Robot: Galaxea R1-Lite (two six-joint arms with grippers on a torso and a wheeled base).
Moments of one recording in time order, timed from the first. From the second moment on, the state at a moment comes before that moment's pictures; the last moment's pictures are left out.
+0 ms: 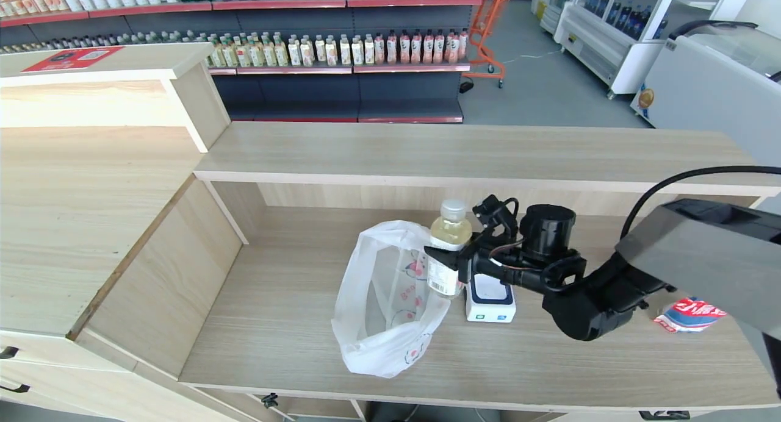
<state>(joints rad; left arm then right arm) 0.00 0.00 0.00 0.00 0.00 0.00 0.42 2.26 -1.02 -1.16 0.49 -0.10</state>
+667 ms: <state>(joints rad) 0.00 0.00 0.00 0.00 0.00 0.00 0.57 2.65 -1.44 -1.10 0.42 -0.38</state>
